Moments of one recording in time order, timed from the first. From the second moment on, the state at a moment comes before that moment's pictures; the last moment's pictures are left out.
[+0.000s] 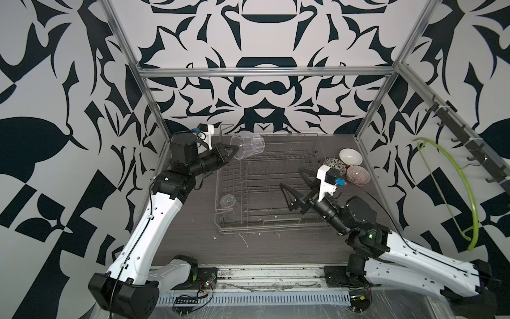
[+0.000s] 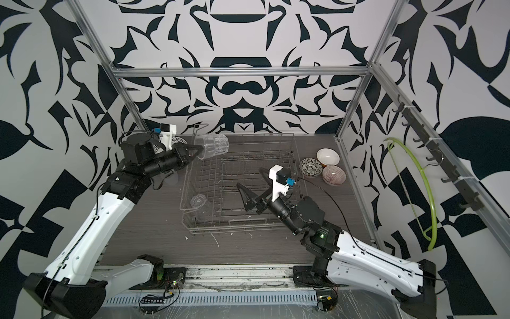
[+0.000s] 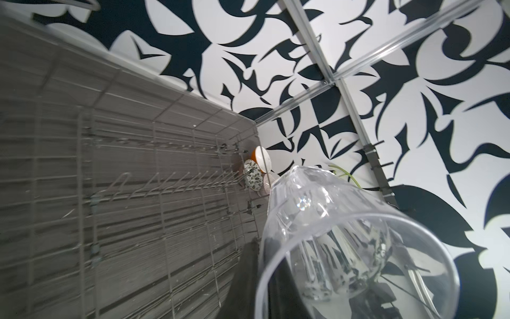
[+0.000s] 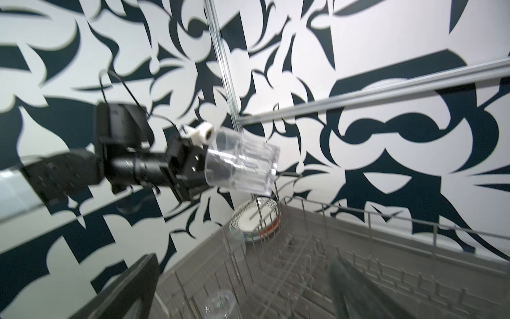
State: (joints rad) left arm -0.33 1.14 1.23 -0.33 0.55 -0.85; right arm 1.06 0.77 0.71 0.34 0.25 0.23
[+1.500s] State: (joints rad) left arm -0.69 1.58 1.02 1.28 0.76 -1.44; right arm 0.73 0.94 0.65 0.94 -0.18 0.44
